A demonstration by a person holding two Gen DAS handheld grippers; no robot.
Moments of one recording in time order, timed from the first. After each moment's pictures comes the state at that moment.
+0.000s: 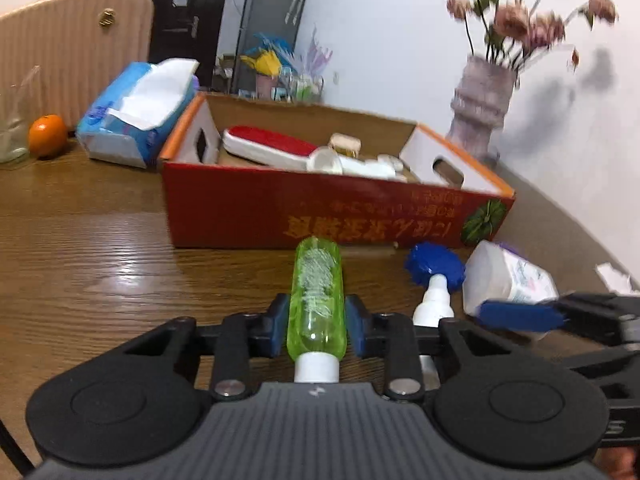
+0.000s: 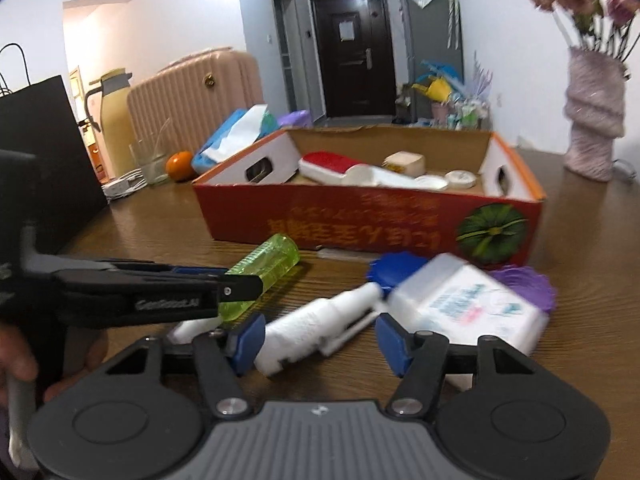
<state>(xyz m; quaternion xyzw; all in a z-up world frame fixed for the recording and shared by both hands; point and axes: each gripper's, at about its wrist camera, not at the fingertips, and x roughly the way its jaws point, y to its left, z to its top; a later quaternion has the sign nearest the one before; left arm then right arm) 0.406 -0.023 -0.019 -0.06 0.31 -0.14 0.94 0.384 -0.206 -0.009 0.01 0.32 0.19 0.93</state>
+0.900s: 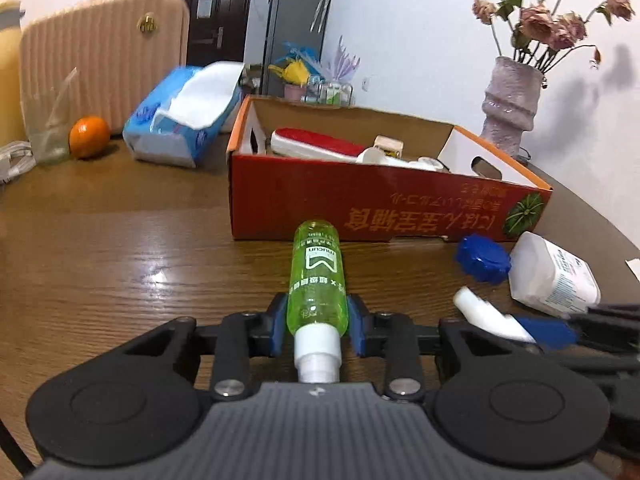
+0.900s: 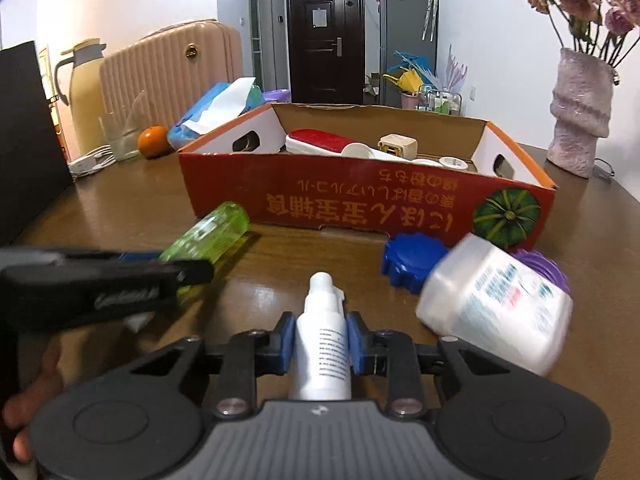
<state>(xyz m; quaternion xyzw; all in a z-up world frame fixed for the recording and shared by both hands) 0.396 -0.005 -0.026 -0.03 0.30 -0.09 0.95 0.362 -0.176 -0.019 -0.03 0.33 0.12 0.93</state>
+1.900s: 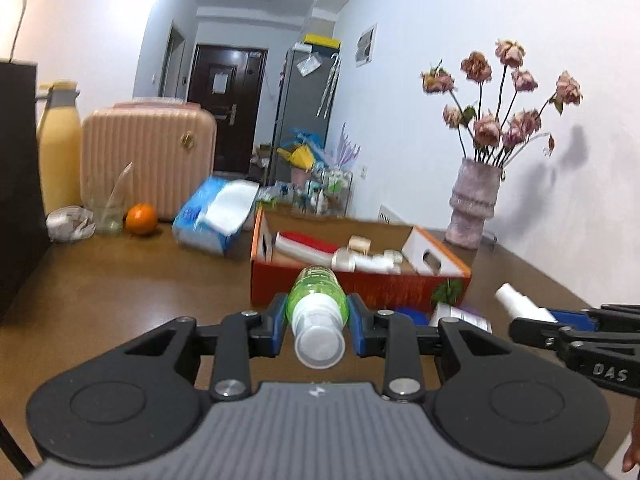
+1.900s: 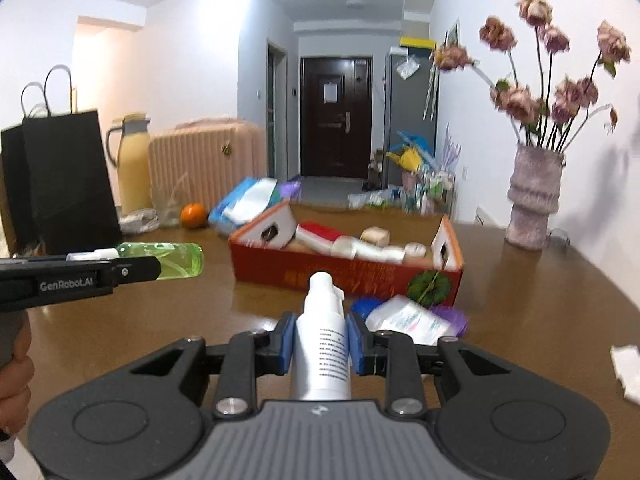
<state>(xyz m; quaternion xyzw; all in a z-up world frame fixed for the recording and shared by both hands) 0.267 0.004 0.076 -0.06 0.18 -0.08 0.98 0.250 -0.227 0.080 -0.03 0.20 0.13 0.97</state>
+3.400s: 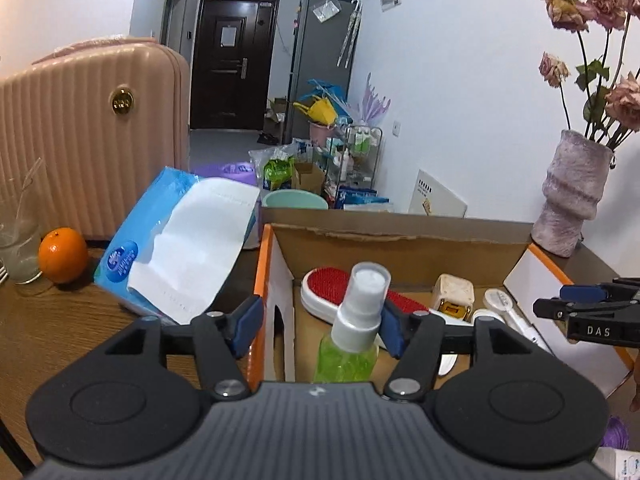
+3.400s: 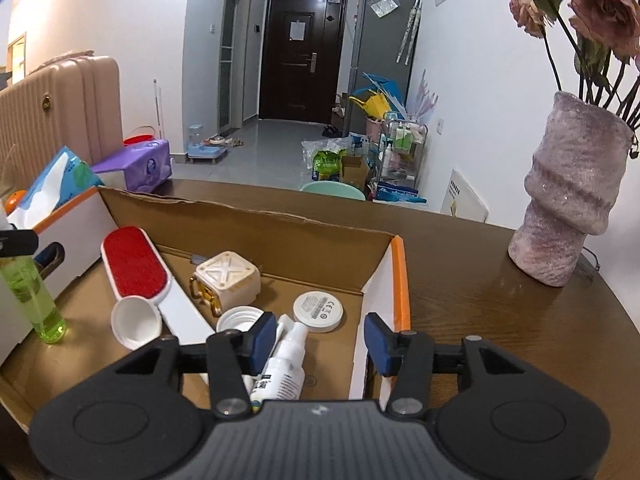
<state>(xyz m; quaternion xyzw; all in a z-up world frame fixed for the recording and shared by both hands) 0.565 0.008 0.035 -0.05 0.26 -0.05 0.96 0.602 -0.275 0.020 -0.08 0.30 0.08 0.95</state>
